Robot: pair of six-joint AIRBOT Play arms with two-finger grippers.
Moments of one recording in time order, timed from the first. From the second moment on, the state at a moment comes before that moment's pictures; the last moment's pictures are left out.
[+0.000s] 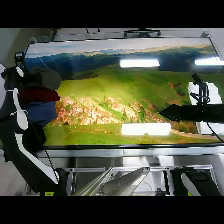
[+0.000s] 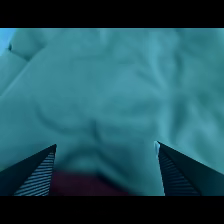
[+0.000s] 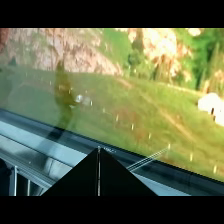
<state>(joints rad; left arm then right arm) 0.32 -2.09 2.02 1.63 -0.87 -1.43 -0.05 -0.79 0.89 -0.85 1.33 1.47</state>
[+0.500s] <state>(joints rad) 0.34 -2.18 2.01 1.60 -0.77 -1.40 -0.05 -0.79 0.89 -0.85 1.33 1.47</state>
